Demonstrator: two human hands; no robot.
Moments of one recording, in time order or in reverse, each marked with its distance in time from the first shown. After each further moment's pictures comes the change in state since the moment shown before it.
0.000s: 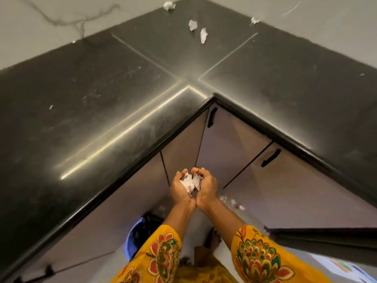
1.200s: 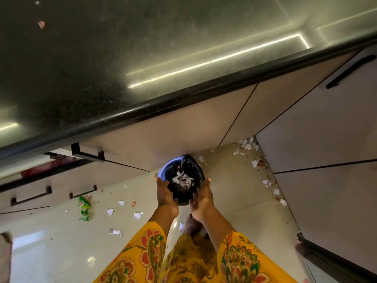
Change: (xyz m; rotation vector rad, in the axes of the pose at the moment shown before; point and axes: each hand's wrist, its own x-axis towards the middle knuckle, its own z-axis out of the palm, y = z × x) left_hand 0.019 0.024 -0.265 0.070 0.633 0.062; right_hand -0.009 0.203 -0.065 -0.496 0.007 0.584
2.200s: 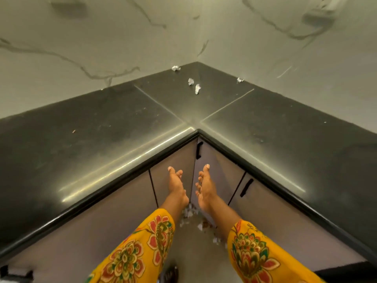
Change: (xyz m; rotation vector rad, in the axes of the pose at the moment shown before) left_hand -0.262 -0.013 0.231 0.359 -0.660 0.336; right_hand -0.197 -0.216 -0.095 -0.063 -0.089 -0.764
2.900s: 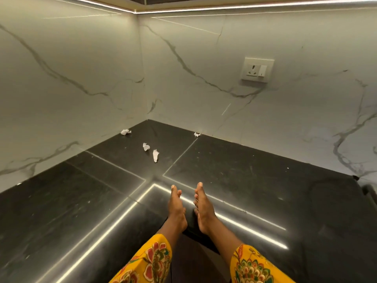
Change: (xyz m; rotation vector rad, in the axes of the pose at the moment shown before) left_hand 0.129 0.110 0.194 0.183 -0.360 0.123; right_hand 0.149 -0.184 -0.013 0.017 0.211 -0.305
